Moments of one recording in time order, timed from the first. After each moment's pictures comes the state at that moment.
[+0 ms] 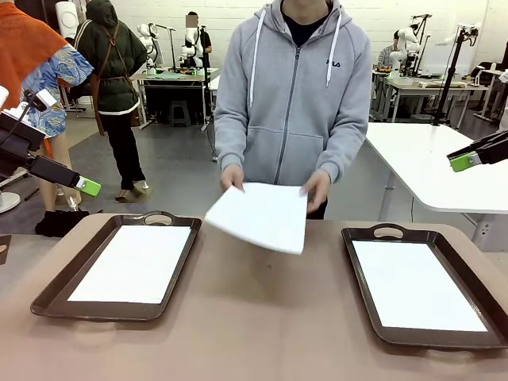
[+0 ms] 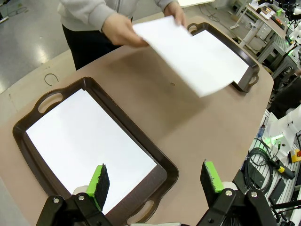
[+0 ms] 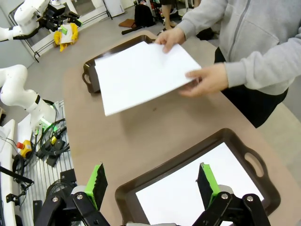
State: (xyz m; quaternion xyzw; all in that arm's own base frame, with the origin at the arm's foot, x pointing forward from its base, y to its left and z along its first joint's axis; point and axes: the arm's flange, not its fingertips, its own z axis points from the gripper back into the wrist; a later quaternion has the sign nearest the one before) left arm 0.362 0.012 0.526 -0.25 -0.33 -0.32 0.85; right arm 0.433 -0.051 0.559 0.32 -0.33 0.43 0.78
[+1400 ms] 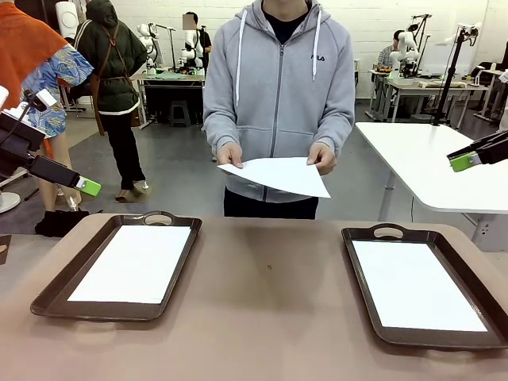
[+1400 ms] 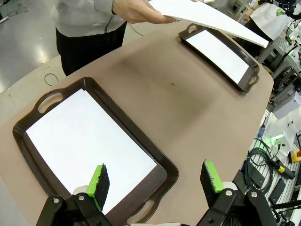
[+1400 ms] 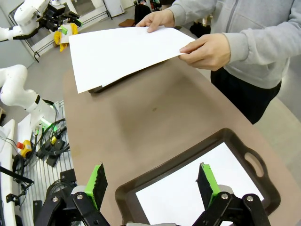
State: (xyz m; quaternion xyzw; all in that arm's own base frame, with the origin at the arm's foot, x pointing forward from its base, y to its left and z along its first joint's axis) left arm 0.362 0.012 0.526 -0.25 -0.33 -0.32 0.85; right arm 0.433 -0.051 0.559 0.32 -0.33 0.43 0.78
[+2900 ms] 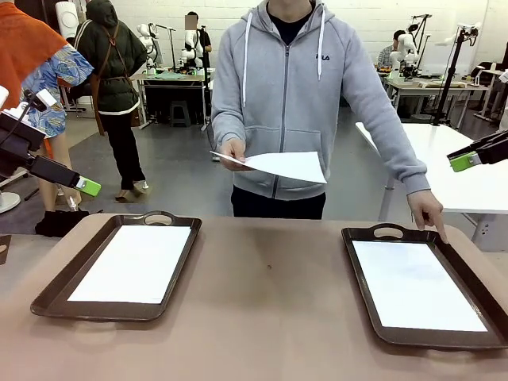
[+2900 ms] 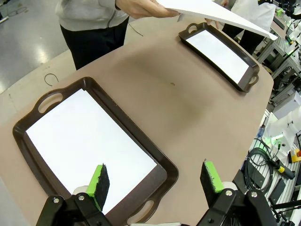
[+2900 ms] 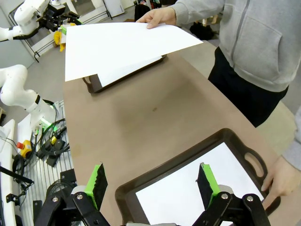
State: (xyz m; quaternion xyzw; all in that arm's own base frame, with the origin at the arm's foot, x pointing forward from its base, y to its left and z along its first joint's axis) left arm 0.362 0.012 0.526 -0.25 -0.33 -0.32 0.85; right arm 0.433 -0.051 0.559 0.32 -0.33 0.43 0.78
